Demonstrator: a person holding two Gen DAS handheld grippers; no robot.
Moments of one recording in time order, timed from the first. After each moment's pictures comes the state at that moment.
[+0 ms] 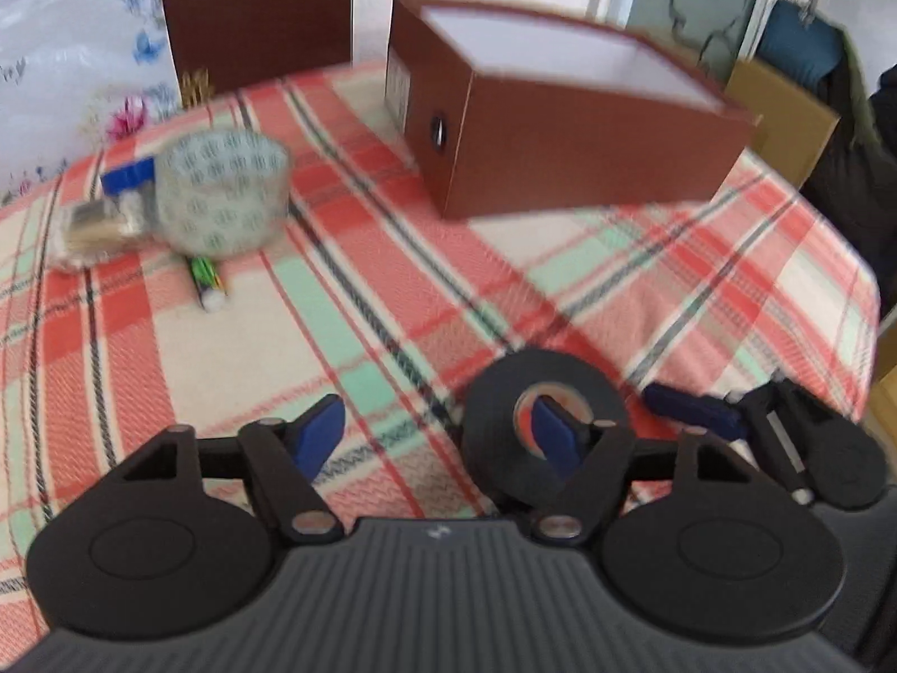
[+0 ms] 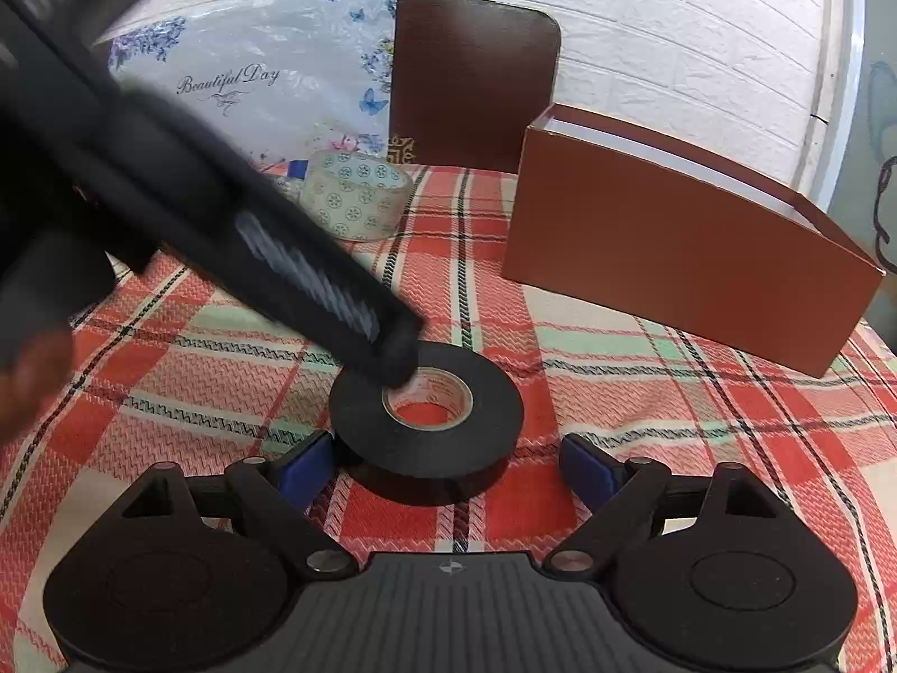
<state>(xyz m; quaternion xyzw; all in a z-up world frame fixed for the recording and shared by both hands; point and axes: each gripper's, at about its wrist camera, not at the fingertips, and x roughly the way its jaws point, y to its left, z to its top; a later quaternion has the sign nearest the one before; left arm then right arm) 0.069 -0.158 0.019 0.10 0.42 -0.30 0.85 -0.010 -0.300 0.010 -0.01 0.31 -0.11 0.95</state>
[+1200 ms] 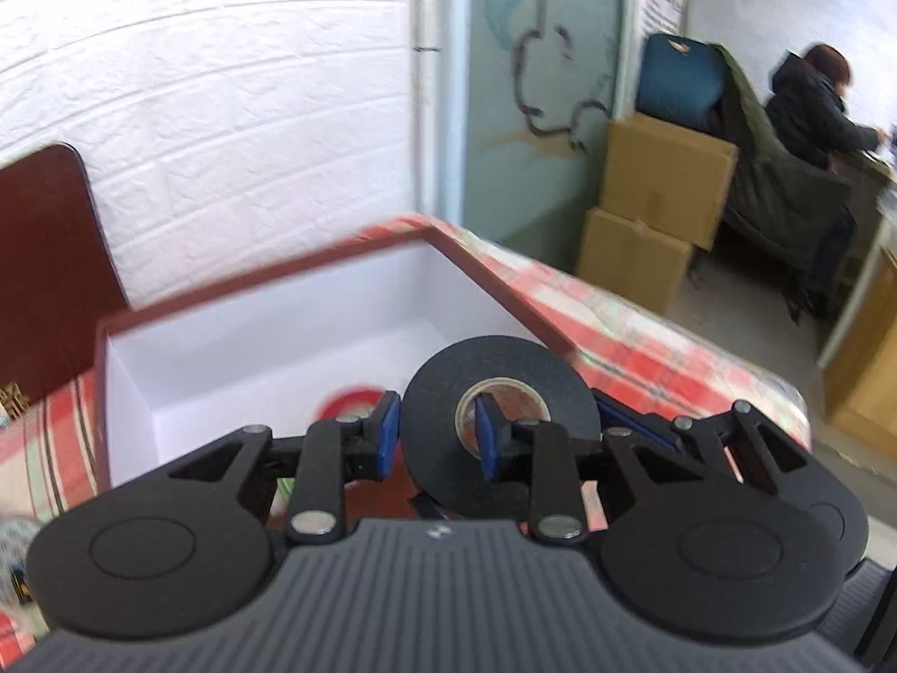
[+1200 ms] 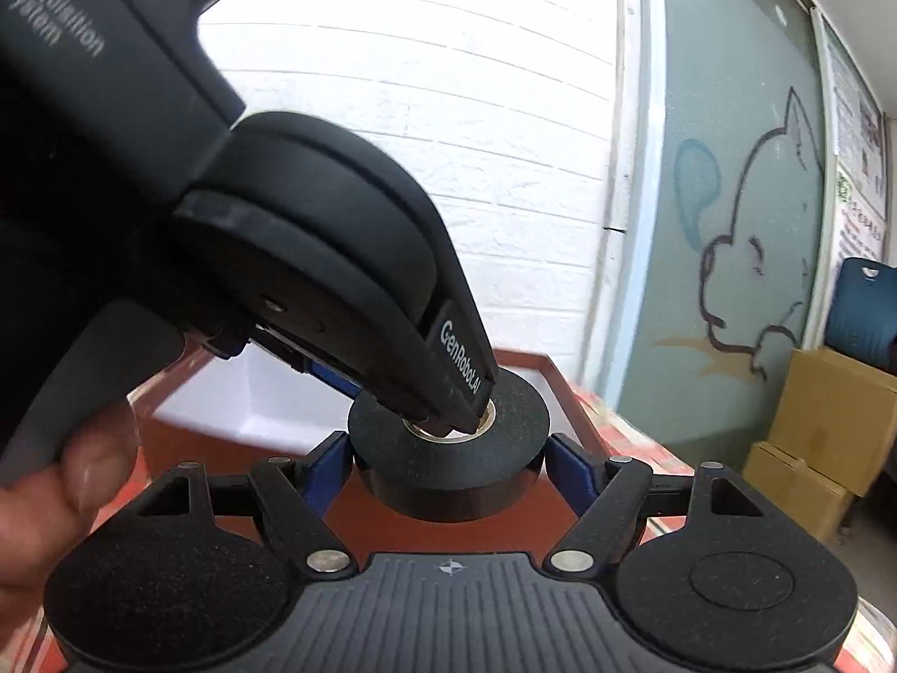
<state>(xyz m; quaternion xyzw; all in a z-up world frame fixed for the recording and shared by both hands) 0.086 -0.361 0.117 0.13 0.27 -0.40 0.87 -0.004 -0.467 0.085 -0.01 0.13 -0.27 0.95</state>
